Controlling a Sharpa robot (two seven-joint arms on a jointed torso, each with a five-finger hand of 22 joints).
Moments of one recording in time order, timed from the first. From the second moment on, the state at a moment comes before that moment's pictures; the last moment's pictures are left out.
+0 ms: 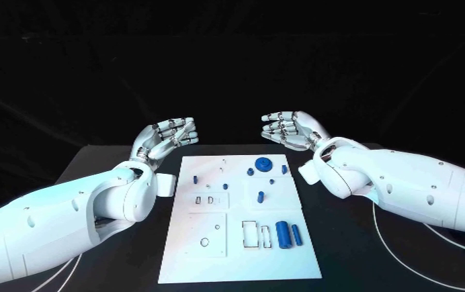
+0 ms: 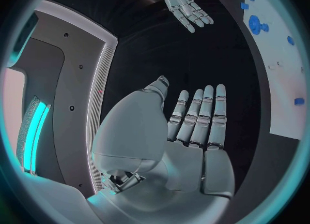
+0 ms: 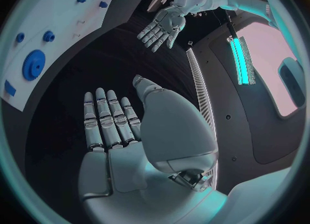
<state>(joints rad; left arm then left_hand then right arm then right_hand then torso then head) 1.13 -0.86 -0.03 1.55 -0.04 -0.49 0.57 1.41 -0.07 0.23 0.25 0.06 0.73 0.19 0.25 0.16 0.84 0.23 0.13 0.07 0.81 0.19 0.28 0.17 0.17 0.74 0.29 0.27 0.10 1.26 -0.79 -0.13 1.42 -0.57 -0.48 0.32 1.41 -0.05 0.28 0.13 0.17 0.65 0.18 0.20 0.16 0.85 0.22 0.07 0.06 0.80 0.19 0.16 0.11 0.15 0.63 0.29 0.17 0.07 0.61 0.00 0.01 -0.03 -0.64</state>
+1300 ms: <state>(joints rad) 1.18 -0.99 -0.02 1.78 -0.04 -0.42 0.53 1.45 -0.11 0.28 0.20 0.06 0.80 0.21 0.27 0.17 0.95 0.19 0.13 0.07 0.95 0.14 0.32 0.22 0.17 0.89 0.25 0.32 0.10 1.35 -0.70 -0.13 1.39 -1.66 -0.24 -0.11 1.37 -0.25 0.48 0.14 0.18 0.97 0.16 0.22 0.26 1.14 0.10 0.07 0.11 1.47 0.01 1.31 1.18 0.10 1.40 0.11 1.26 1.09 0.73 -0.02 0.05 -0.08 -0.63</state>
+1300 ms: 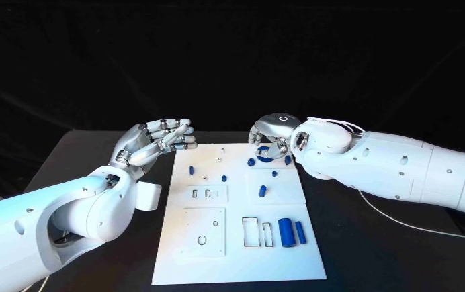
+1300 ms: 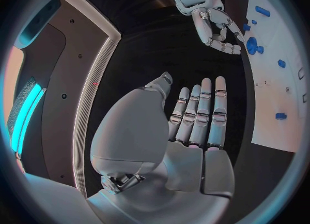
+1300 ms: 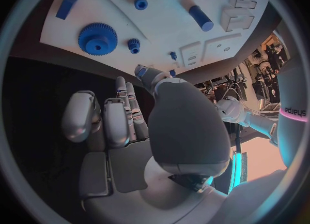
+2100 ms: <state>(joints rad) 1.19 -0.99 -0.02 1.78 -0.04 -0.41 0.51 1.45 -0.11 0.28 0.20 0.06 0.80 0.20 0.27 0.17 0.95 0.19 0.12 0.07 0.95 0.14 0.32 0.22 0.17 0.89 0.25 0.32 0.09 1.33 -0.69 -0.13 1.37 -1.69 -0.18 -0.12 1.37 -0.25 0.49 0.14 0.18 0.97 0.16 0.22 0.27 1.13 0.10 0.07 0.12 1.46 0.01 1.36 1.24 0.08 1.41 0.12 1.32 1.18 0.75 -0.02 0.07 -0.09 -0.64</state>
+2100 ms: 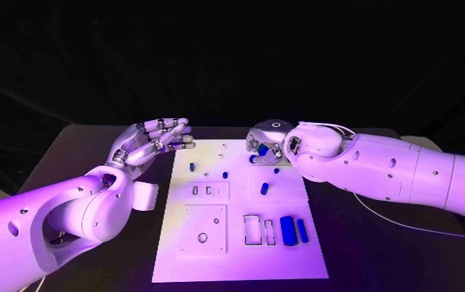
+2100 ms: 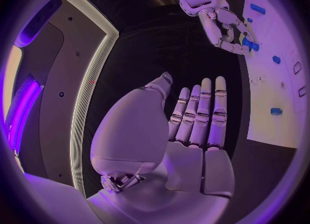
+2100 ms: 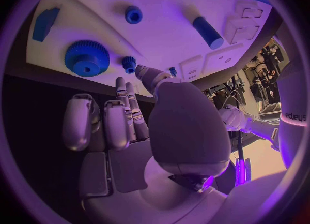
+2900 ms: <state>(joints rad) 1.19 -0.99 -0.02 1.78 -0.04 -0.41 0.51 1.45 -0.11 0.28 0.20 0.06 0.80 0.20 0.27 0.17 0.95 0.19 0.12 0.07 0.95 0.14 0.32 0.22 0.17 0.89 0.25 0.32 0.09 1.32 -0.67 -0.13 1.35 -1.69 -0.16 -0.12 1.38 -0.24 0.54 0.13 0.19 1.01 0.15 0.23 0.30 1.18 0.09 0.07 0.13 1.46 0.01 1.39 1.27 0.08 1.43 0.11 1.37 1.25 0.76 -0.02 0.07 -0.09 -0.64</state>
